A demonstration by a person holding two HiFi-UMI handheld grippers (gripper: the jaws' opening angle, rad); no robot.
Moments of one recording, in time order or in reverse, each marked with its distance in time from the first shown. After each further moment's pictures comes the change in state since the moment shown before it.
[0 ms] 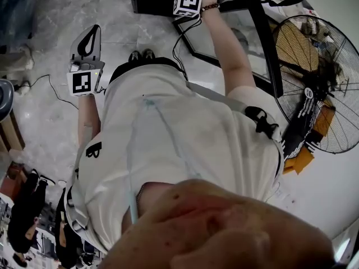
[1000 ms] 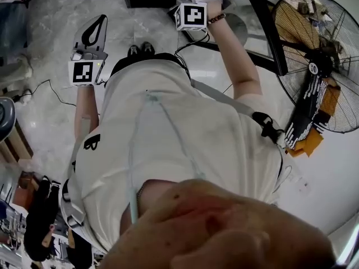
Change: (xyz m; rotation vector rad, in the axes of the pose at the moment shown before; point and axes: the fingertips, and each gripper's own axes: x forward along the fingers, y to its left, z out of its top) left arm 0.019 -0.038 0.006 0.000 -0.052 -0.195; right arm -0.113 0.020 0.021 -0.006 -0.046 0.052
